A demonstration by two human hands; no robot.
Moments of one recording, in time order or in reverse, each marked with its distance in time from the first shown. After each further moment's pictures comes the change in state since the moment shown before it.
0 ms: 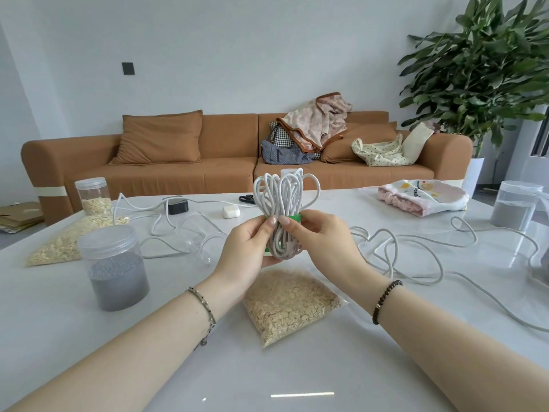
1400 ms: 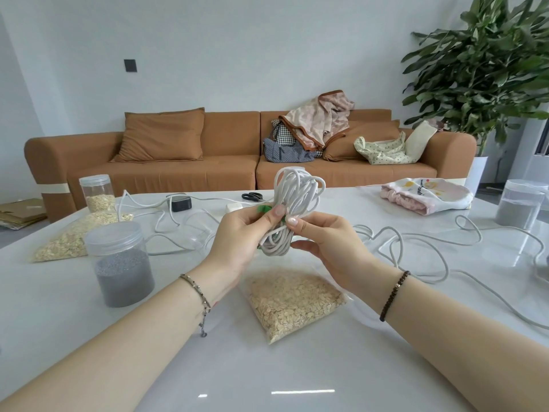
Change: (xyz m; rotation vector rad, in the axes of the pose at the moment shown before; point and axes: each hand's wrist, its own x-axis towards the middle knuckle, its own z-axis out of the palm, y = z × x) left_hand 0.006 0.013 -0.012 0.064 0.014 0.119; right_hand 0.000 0.000 -0.004 0.627 -0.170 0.265
